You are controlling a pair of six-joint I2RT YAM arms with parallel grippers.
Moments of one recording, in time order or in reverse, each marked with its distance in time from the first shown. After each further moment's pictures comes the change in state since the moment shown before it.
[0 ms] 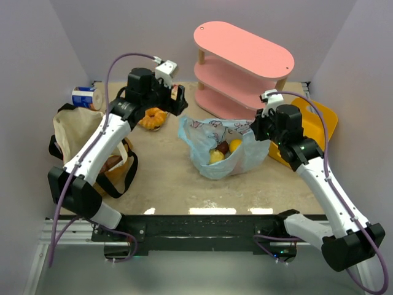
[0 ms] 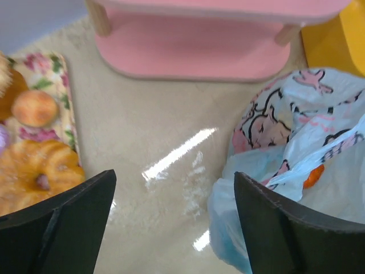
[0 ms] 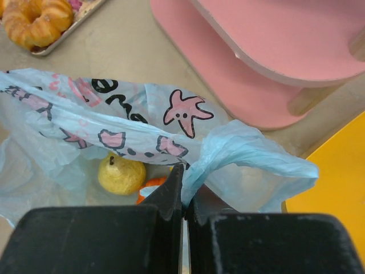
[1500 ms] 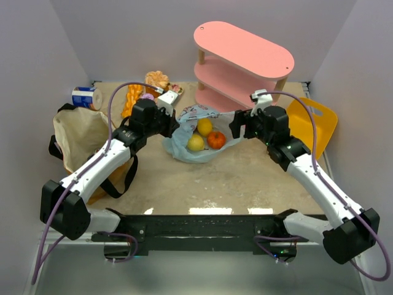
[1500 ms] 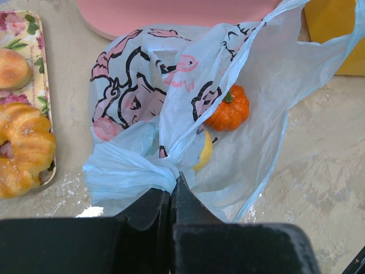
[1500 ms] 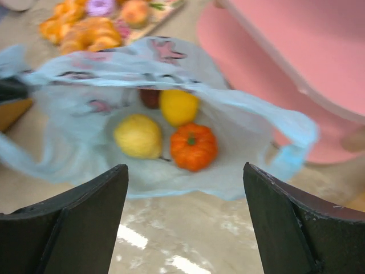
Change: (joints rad) left arm -0.059 -0.209 -0.421 0.245 -0.064 -0.044; right arm 0.148 0.048 -0.056 0.214 0.042 0.098
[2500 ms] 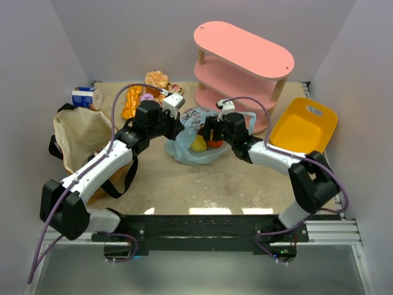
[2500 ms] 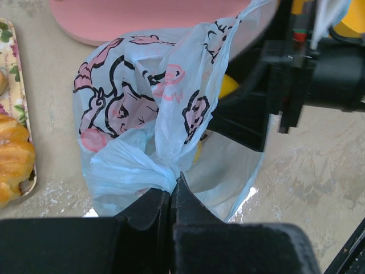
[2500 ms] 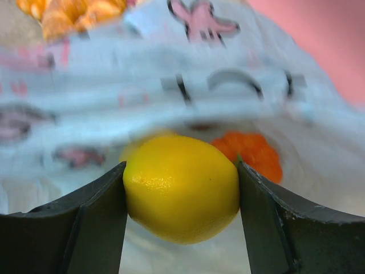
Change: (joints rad) left arm -0.048 0.000 0.000 0.006 0.019 0.000; right arm 0.108 0.440 -0.130 0.515 0.027 0.138
